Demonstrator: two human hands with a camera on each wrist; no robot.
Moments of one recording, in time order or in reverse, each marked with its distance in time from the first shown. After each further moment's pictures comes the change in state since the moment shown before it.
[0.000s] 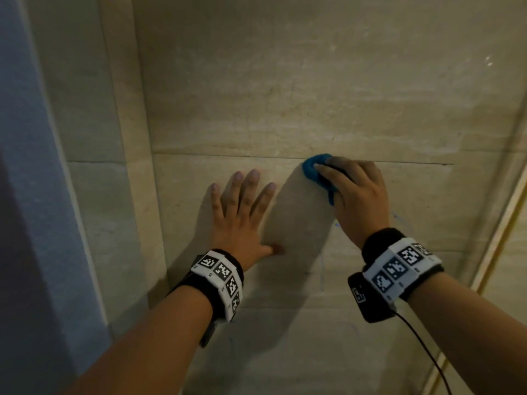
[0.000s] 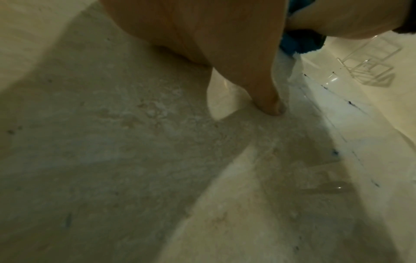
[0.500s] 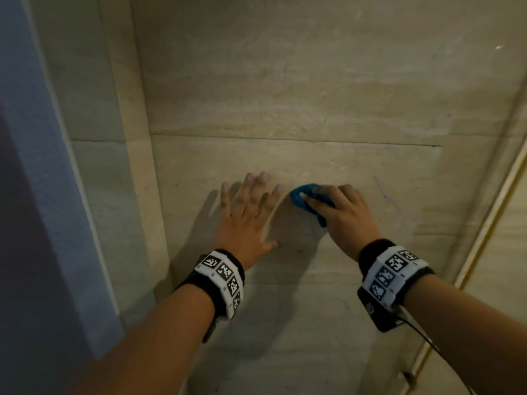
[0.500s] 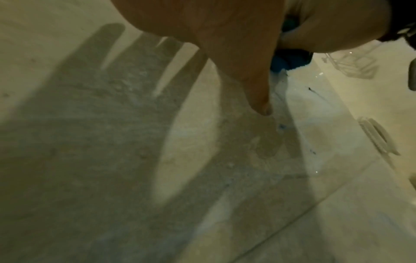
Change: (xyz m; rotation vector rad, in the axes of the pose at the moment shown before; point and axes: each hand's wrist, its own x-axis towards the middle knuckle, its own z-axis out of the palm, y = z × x) left_hand -0.027 0.021 -0.005 -0.030 -0.087 0.065; right_hand -0.063 -0.002 -0.003 -0.012 -0.230 -0.179
